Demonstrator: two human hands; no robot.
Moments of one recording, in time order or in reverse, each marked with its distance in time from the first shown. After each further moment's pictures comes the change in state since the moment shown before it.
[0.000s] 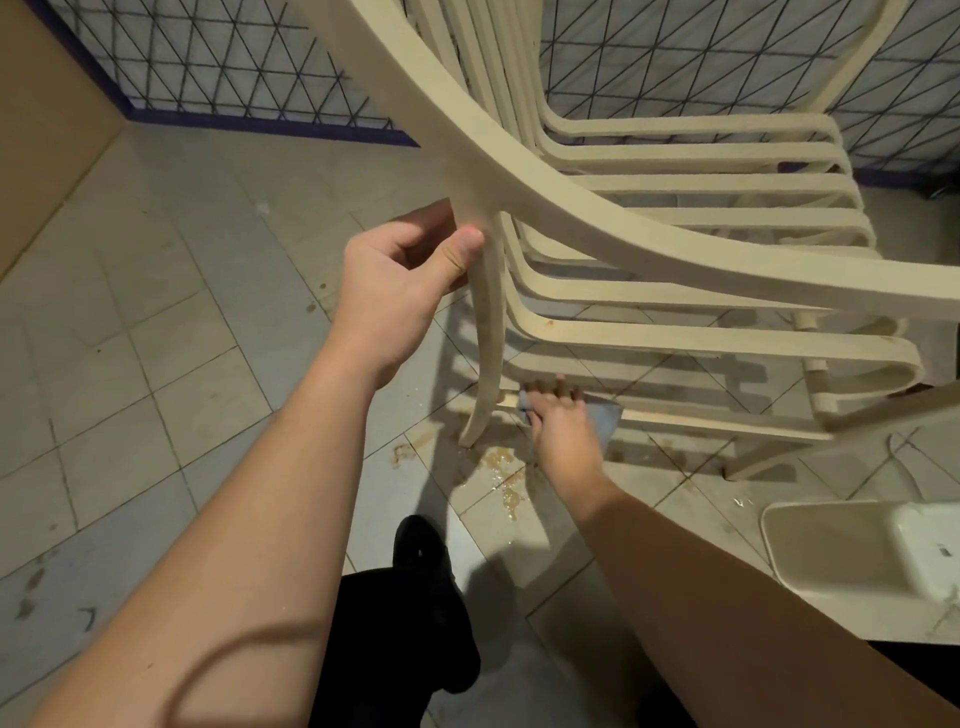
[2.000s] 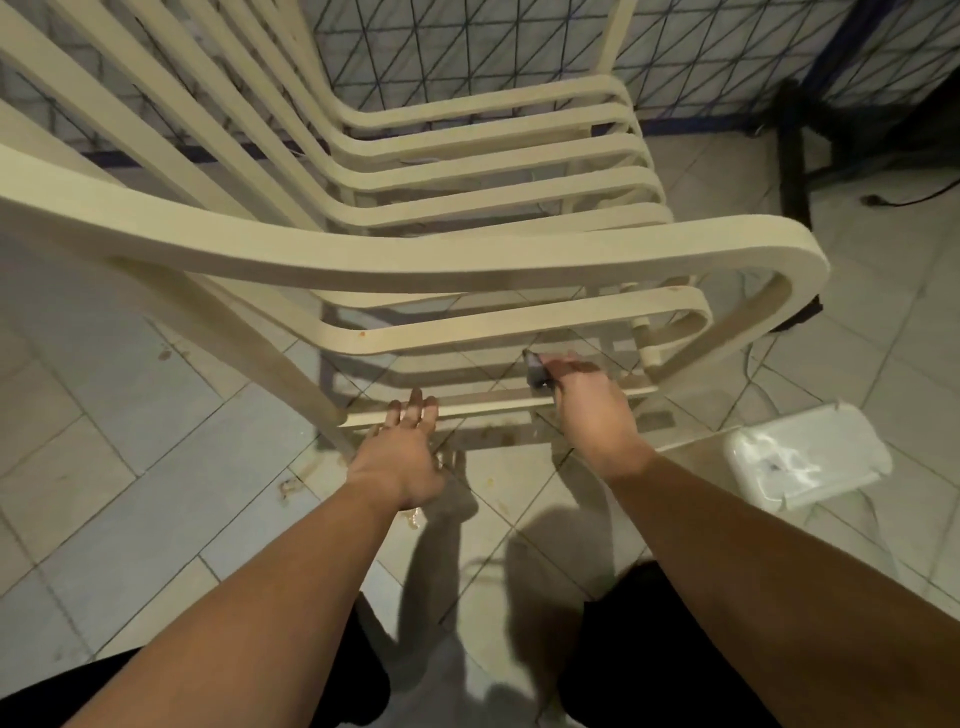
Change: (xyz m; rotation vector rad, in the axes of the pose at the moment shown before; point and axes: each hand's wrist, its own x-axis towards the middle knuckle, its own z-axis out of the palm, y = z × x) left_hand -0.055 -0.158 0.154 1.390 -0.840 -0.327; right_hand -0.033 0.192 -0.098 0.116 0.180 0.092
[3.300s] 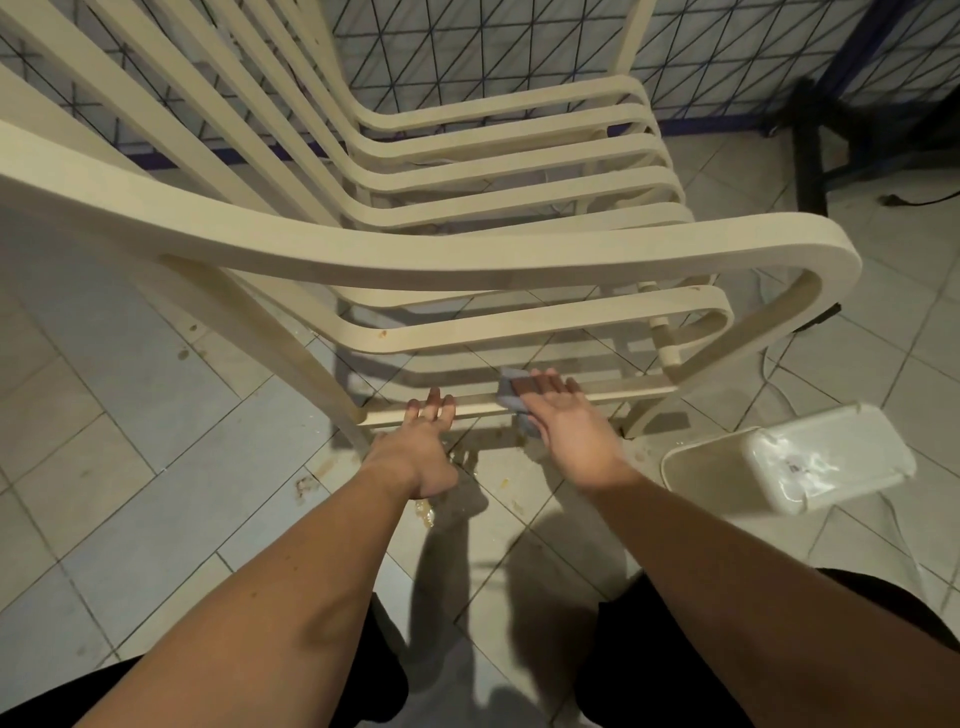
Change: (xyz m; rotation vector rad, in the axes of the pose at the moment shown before) left_hand 0.005 -0.009 -0.008 -0.129 -0.139 -0.029; right_hand -0.019 -0.019 0.035 -0.194 -0.135 -0.190
